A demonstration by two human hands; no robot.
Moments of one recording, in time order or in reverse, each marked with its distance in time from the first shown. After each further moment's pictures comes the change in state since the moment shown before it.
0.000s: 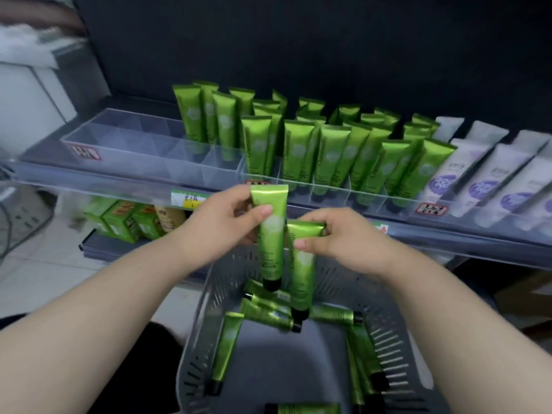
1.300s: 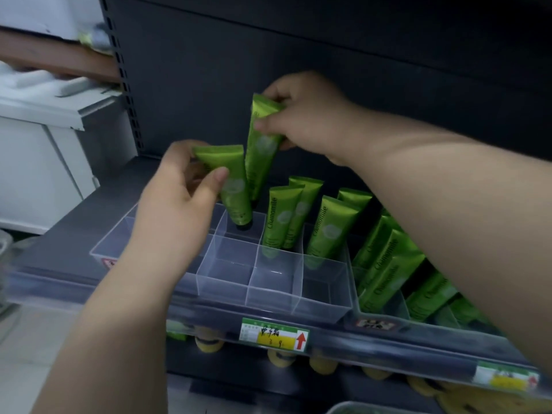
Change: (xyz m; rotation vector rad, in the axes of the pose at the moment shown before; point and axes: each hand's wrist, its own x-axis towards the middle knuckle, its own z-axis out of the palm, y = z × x) left_hand 0.126 -0.016 -0.216 -0.034 0.538 0.217; right_hand 0.292 -0.229 0.007 -0.238 0.314 -0.264
